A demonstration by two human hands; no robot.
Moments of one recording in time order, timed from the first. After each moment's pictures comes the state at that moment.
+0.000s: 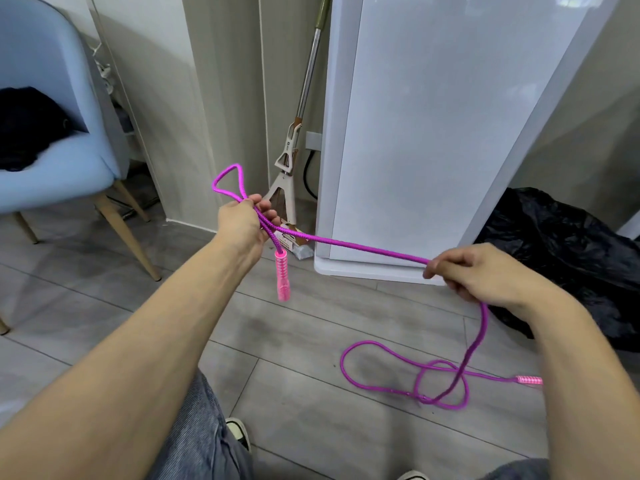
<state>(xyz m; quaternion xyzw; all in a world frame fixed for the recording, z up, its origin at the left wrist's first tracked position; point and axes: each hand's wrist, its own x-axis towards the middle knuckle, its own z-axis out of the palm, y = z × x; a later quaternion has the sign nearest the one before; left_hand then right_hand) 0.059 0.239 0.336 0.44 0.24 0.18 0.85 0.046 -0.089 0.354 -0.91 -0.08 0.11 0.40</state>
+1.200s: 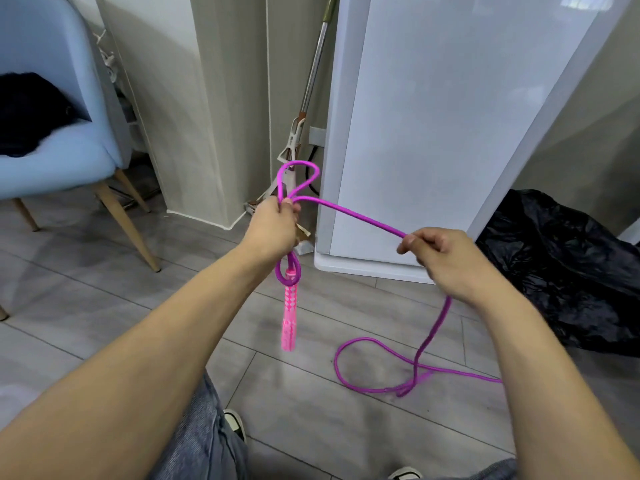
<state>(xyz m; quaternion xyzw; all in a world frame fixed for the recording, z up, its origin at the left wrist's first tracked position) 0.050 0.215 0.321 0.74 0.14 0.12 0.65 0.048 -0.047 0.346 -0.90 -0.12 0.01 0.41</state>
